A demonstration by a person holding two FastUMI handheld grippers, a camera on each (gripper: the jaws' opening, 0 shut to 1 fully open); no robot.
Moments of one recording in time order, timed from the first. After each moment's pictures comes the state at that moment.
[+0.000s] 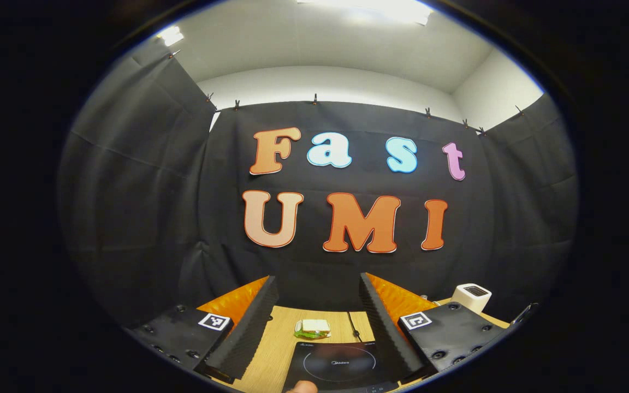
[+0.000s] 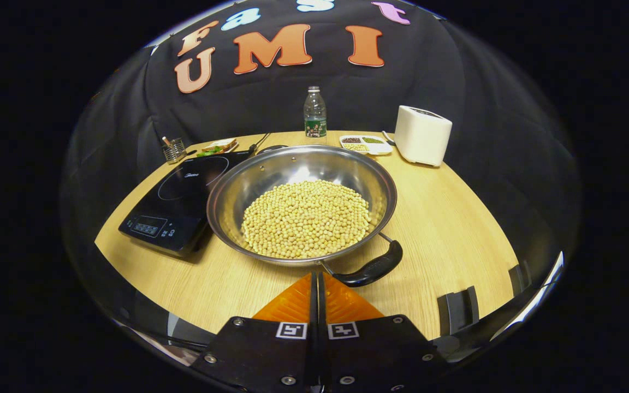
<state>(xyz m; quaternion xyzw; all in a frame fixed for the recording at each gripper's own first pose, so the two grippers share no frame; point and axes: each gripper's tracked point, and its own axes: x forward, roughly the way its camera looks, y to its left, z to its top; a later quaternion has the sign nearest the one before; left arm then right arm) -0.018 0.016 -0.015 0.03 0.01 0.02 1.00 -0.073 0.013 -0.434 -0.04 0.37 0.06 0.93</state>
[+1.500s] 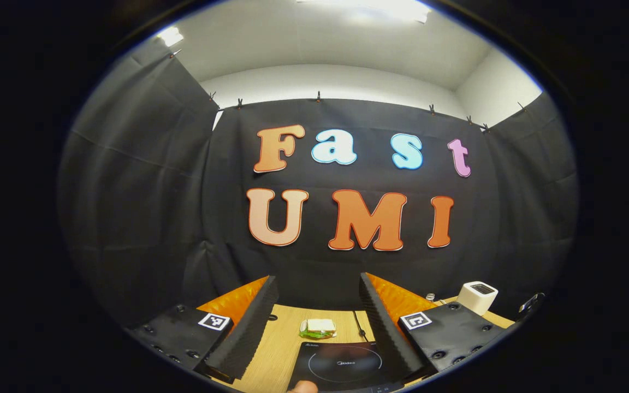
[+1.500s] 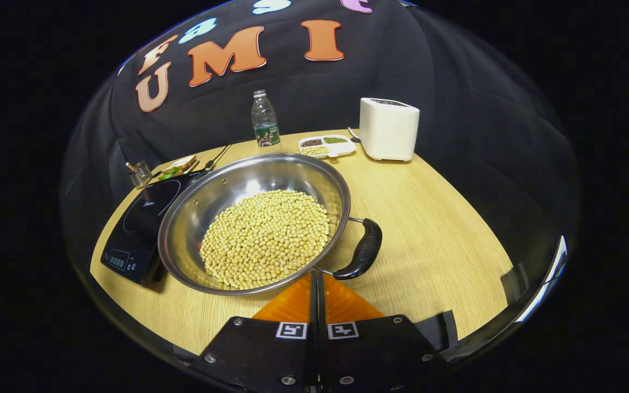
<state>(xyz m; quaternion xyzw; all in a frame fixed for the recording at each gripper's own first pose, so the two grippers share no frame) -0.009 0.029 -0.024 0.04 0.02 0.04 1.00 -0.024 -0.047 -0.434 -0.01 0.38 -0.01 0.93</state>
